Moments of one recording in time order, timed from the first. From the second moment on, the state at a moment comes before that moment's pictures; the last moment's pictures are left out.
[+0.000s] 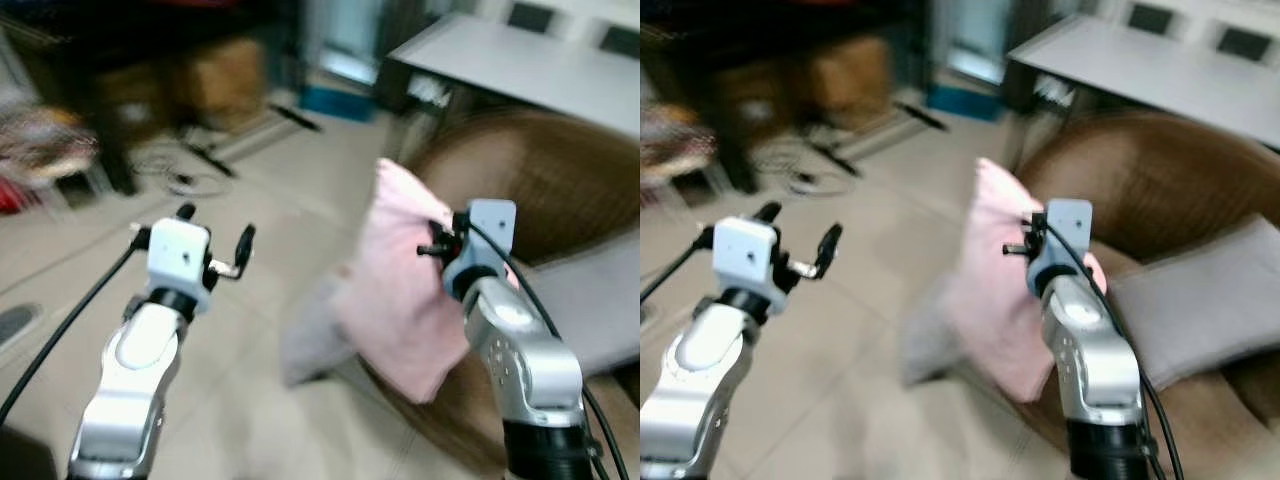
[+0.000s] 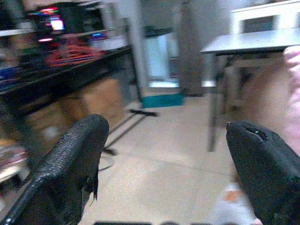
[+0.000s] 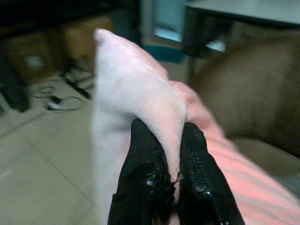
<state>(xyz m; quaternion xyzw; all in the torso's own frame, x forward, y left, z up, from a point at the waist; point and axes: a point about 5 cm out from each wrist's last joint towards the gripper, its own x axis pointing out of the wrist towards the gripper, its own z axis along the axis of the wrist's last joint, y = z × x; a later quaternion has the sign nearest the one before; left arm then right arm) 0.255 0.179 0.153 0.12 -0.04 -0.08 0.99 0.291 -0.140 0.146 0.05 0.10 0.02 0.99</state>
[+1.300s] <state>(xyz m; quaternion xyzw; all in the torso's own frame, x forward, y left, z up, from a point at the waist) 0.258 0.161 0.153 0.11 -0.04 -0.12 0.99 0.293 -0.152 0.140 0.03 0.11 0.01 0.99</state>
